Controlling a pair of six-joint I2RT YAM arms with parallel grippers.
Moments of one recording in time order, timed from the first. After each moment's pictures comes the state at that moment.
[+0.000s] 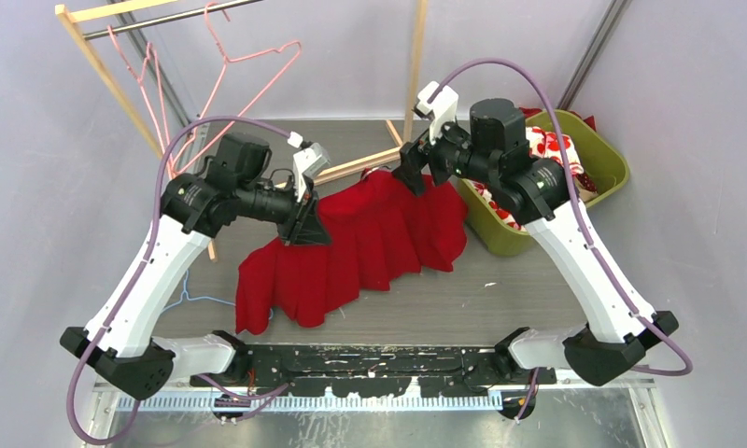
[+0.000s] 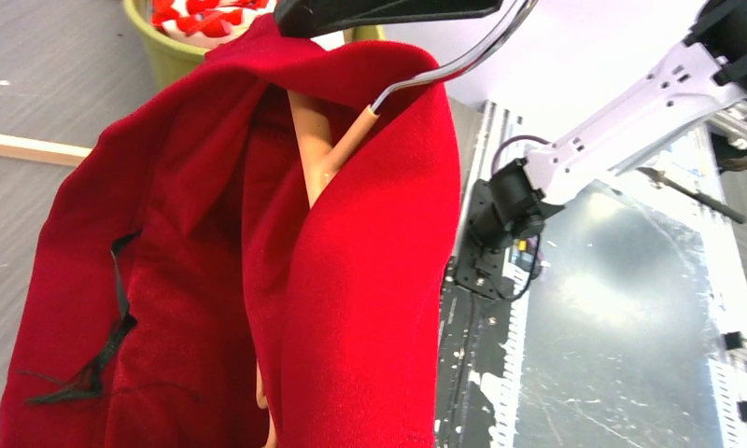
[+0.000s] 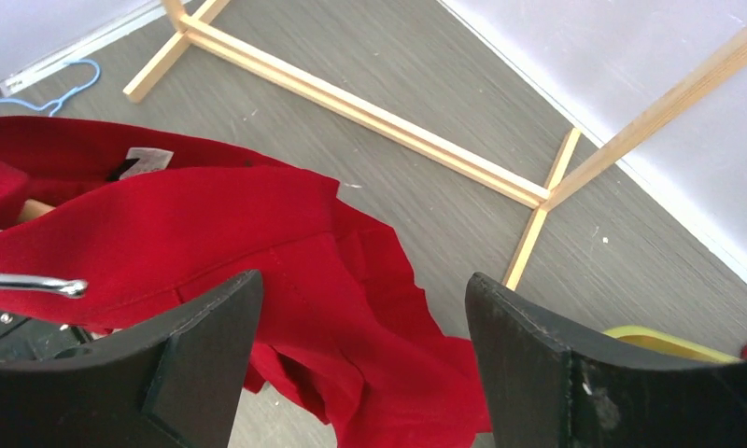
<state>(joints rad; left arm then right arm) -0.52 1.22 1.56 -1.09 0.74 0.24 0.56 1.31 1.67 -0.71 -0.25 -0.16</state>
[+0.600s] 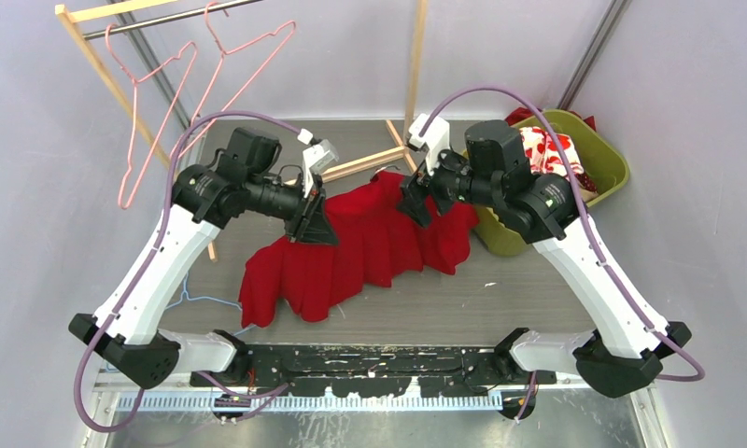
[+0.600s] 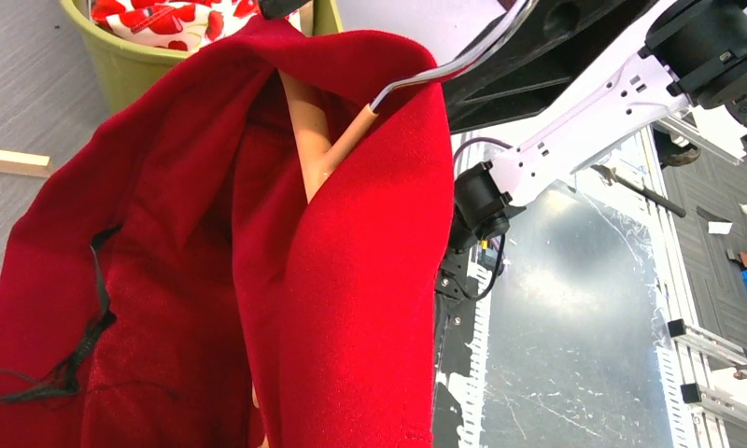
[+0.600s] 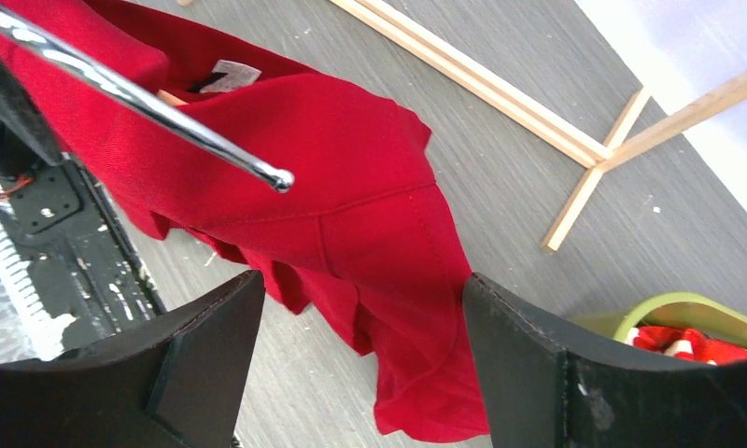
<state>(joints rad) -0.53 1.29 1.60 -1.12 0.84 0.24 0.65 1.23 1.64 -0.89 -0.27 -0.20</state>
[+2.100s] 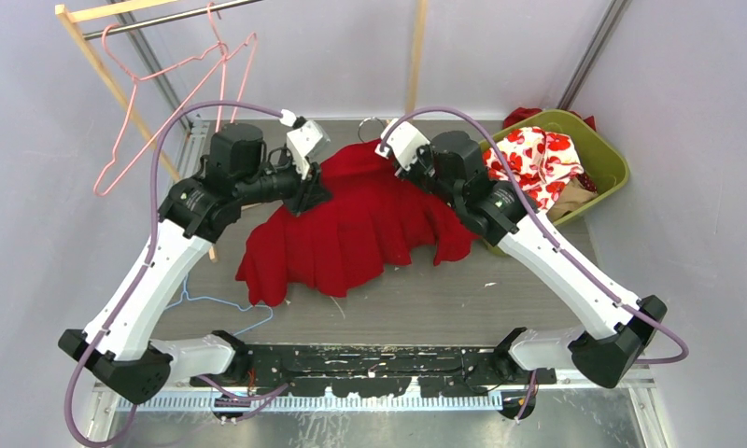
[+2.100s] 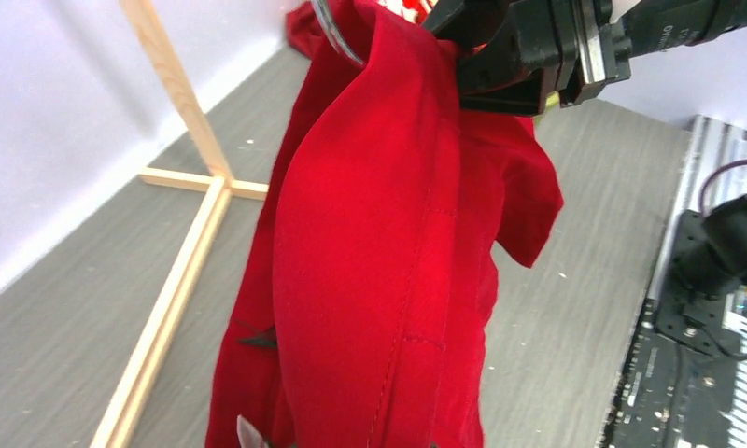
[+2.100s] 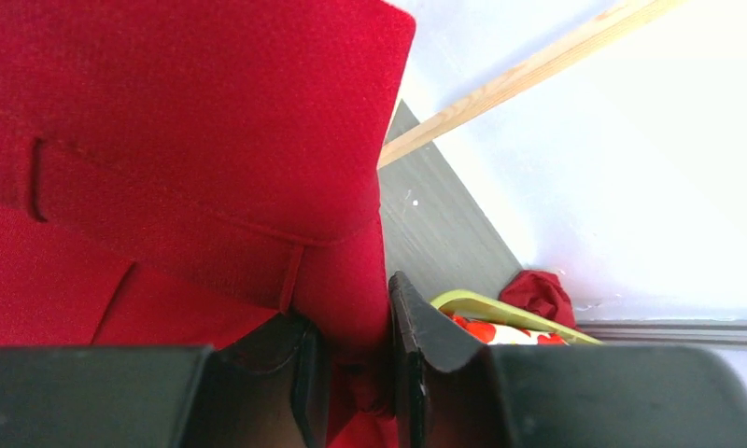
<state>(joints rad) -0.54 1.21 1.51 -0.79 0.46 0.23 0.70 1.28 1.41 -0.51 0.22 -0.52</state>
